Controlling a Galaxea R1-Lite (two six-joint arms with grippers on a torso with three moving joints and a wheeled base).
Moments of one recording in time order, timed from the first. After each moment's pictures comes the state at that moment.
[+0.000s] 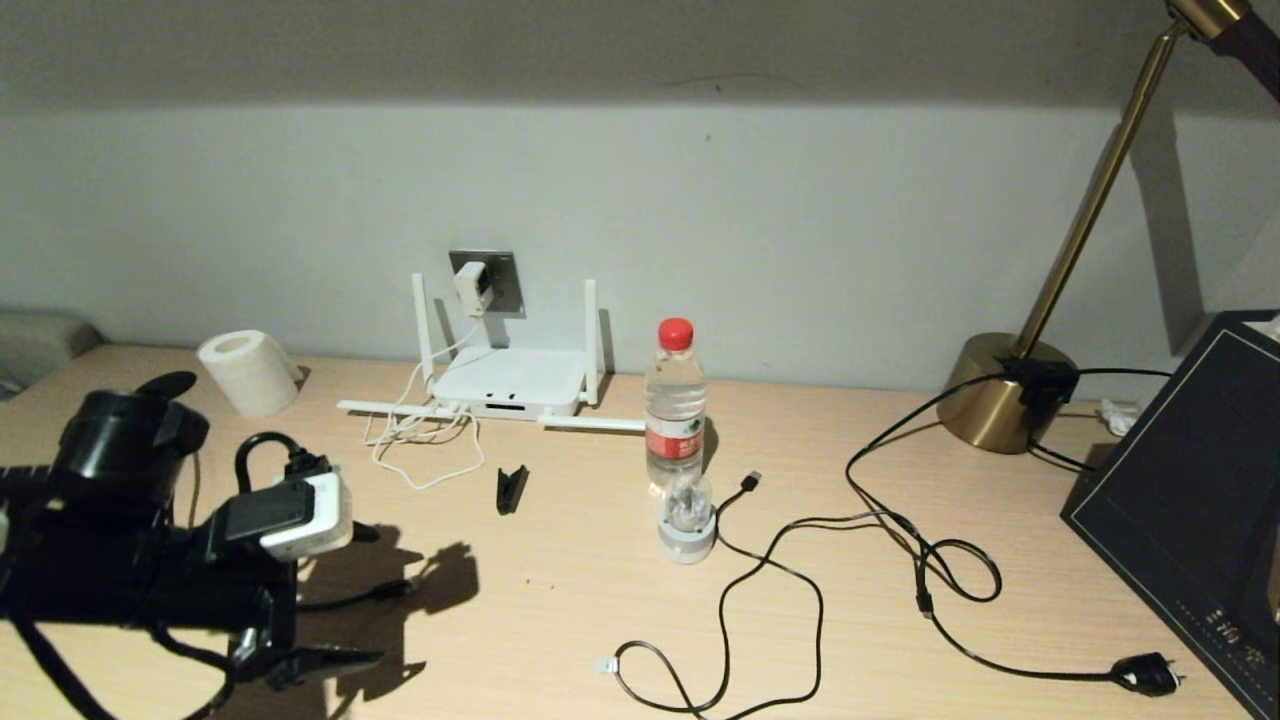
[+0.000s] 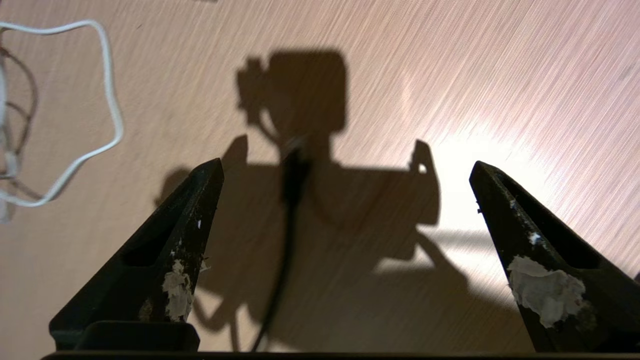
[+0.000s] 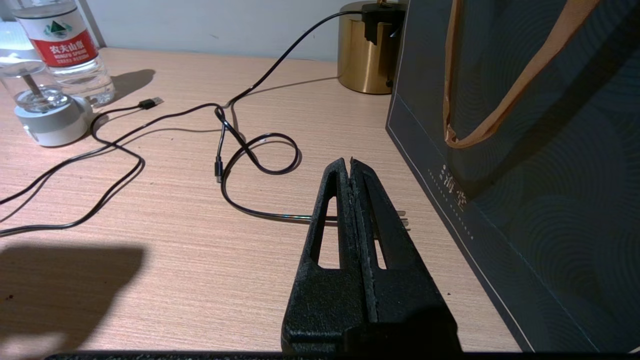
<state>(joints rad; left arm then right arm) 0.07 1.57 -0.82 0.25 -0.49 1.20 -0.01 0.00 0.00 -0.09 0.00 0.00</state>
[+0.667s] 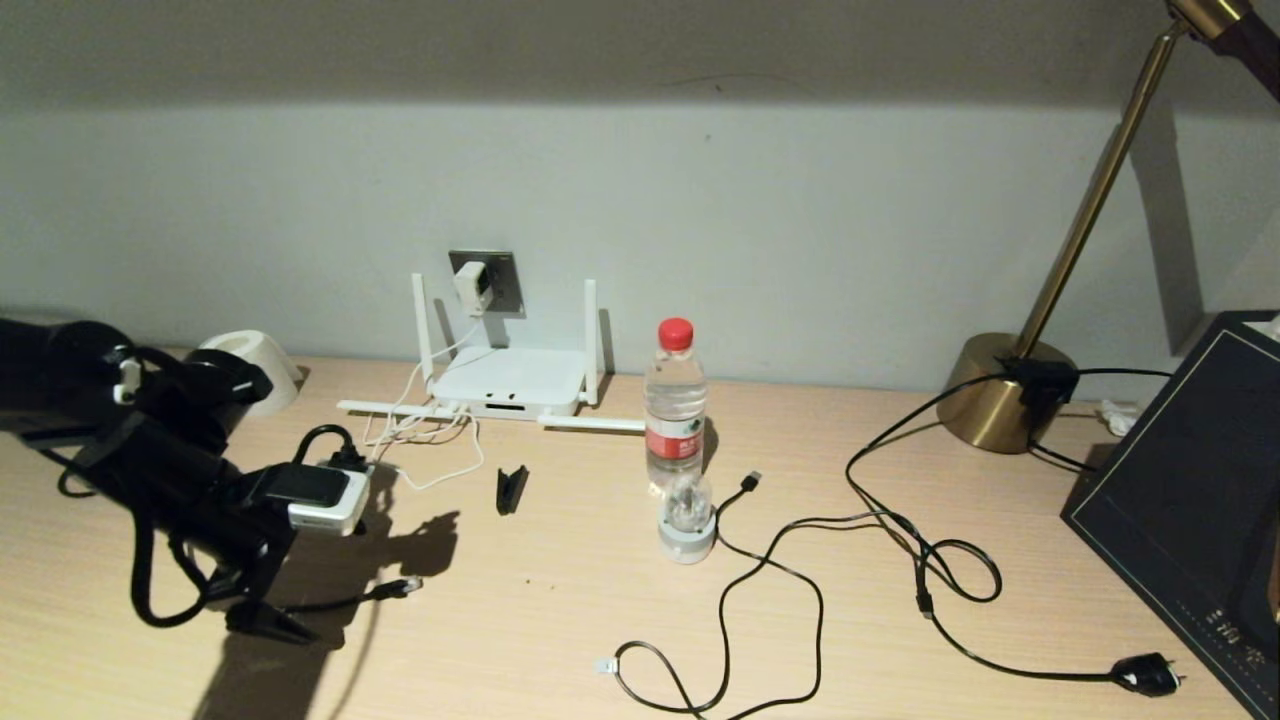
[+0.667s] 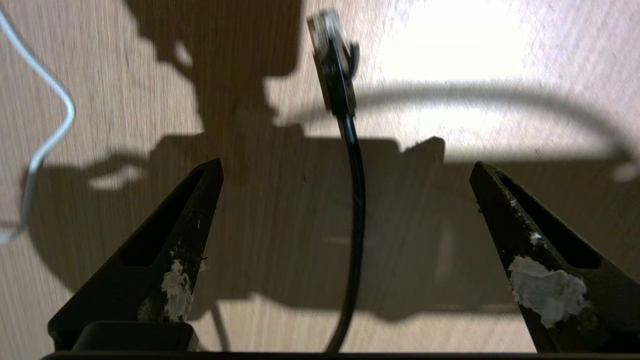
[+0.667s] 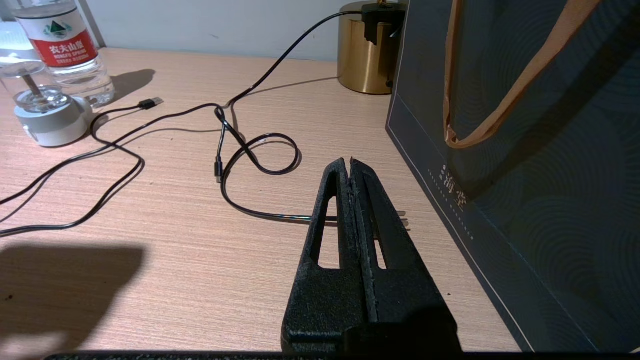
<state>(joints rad) 0.10 1.90 -1.30 0.74 -0.30 1.61 -0.01 0.00 0.00 -0.09 0.00 0.00</state>
